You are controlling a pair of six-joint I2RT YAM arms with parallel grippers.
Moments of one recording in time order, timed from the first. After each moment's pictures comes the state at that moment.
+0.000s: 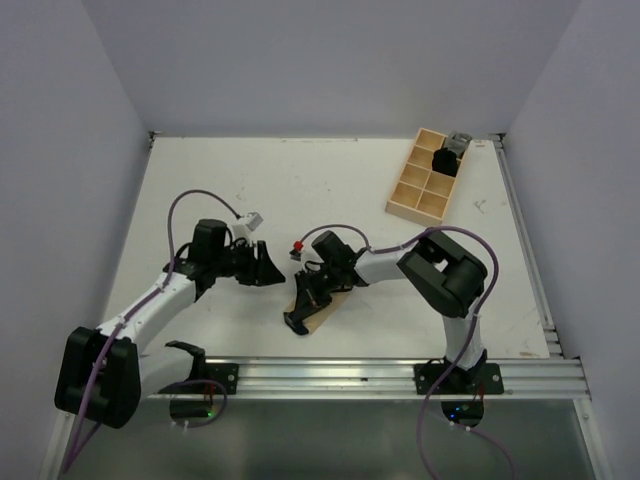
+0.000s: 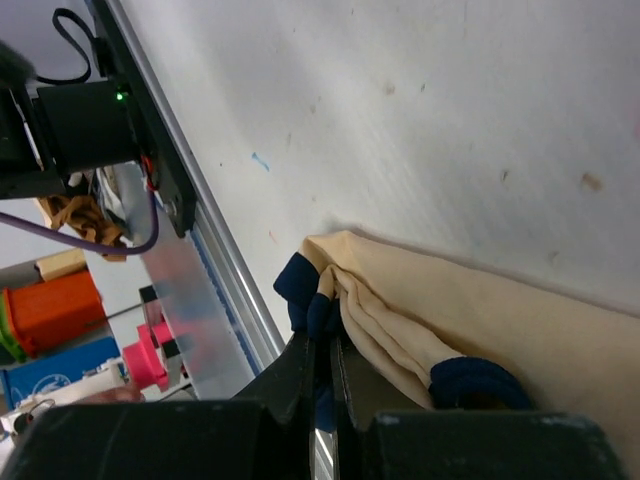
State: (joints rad) left arm -0.26 1.13 0.56 -0.22 0.66 -0.37; right arm 0.84 1.99 1.00 0.05 -0.81 0.61
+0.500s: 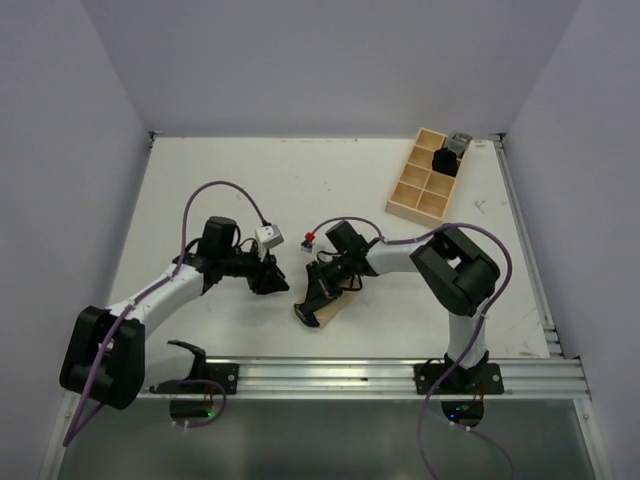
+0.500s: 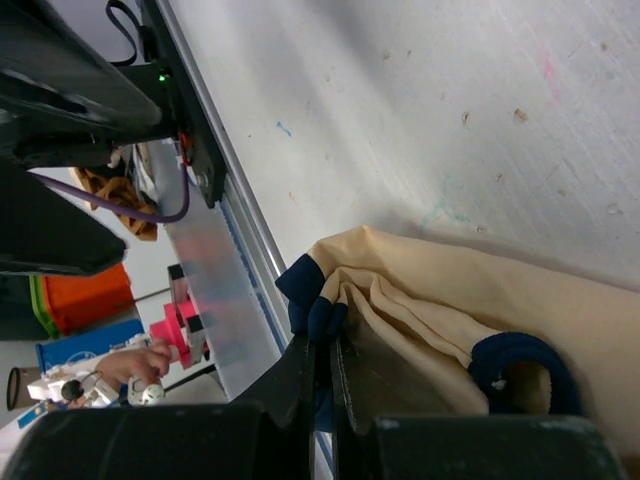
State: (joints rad) left arm -0.31 1.22 0.59 -0.20 0.87 0.25; right arm 0.75 1.94 0.98 -0.06 -0.92 0.52
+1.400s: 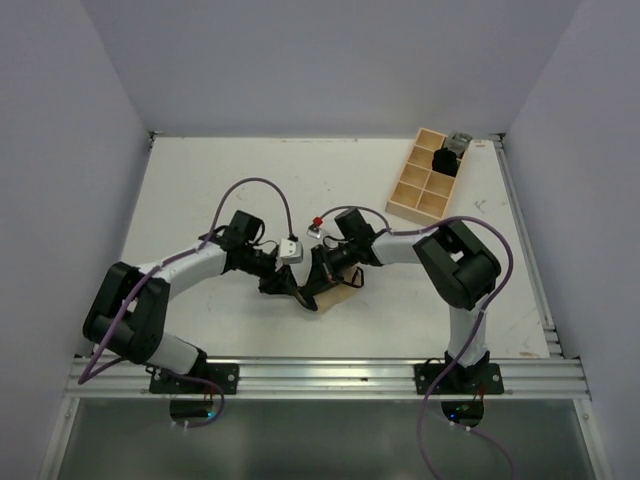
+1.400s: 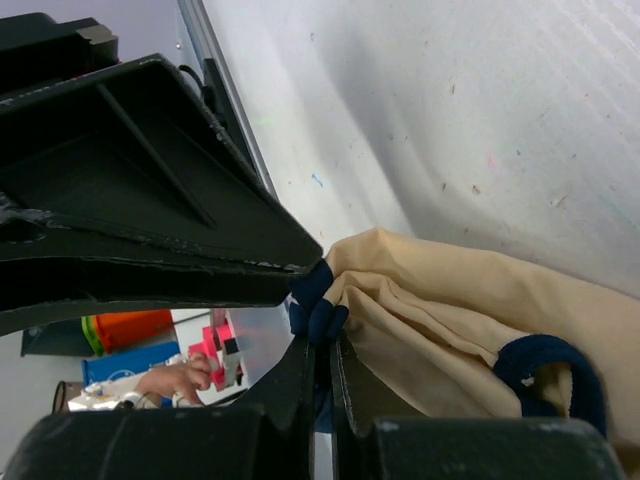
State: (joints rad) left arm -0.41 1.46 0.75 -0.41 0.94 0.78; right arm 0.66 1.96 1.02 0.01 -1.02 0.59
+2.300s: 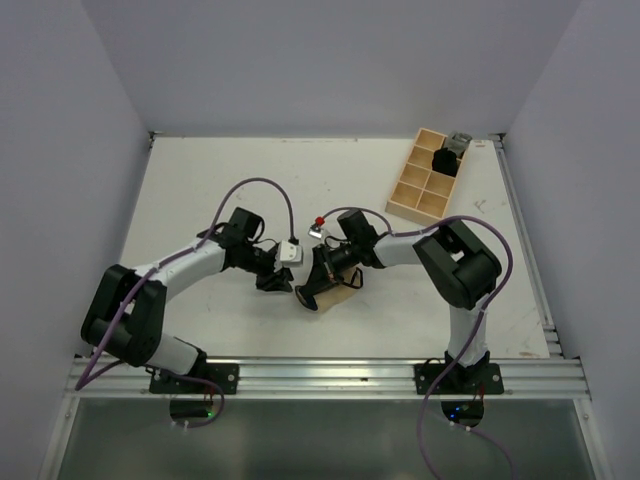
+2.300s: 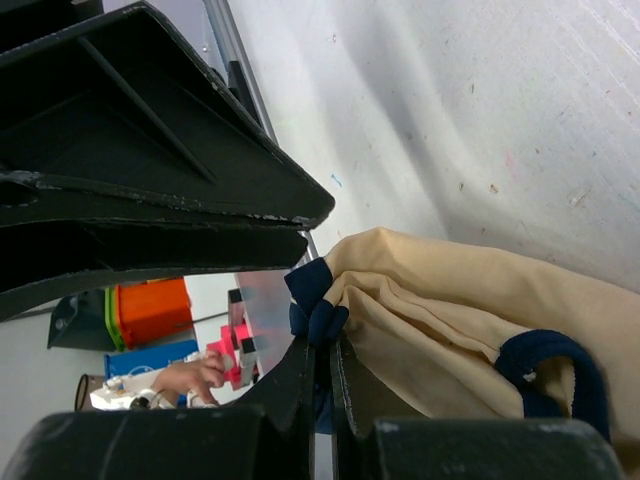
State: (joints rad) left arm -0.41 1.46 0.79 -0.48 0.86 0.93; right arm 0.65 1.96 0.98 0.12 -1.07 0.66
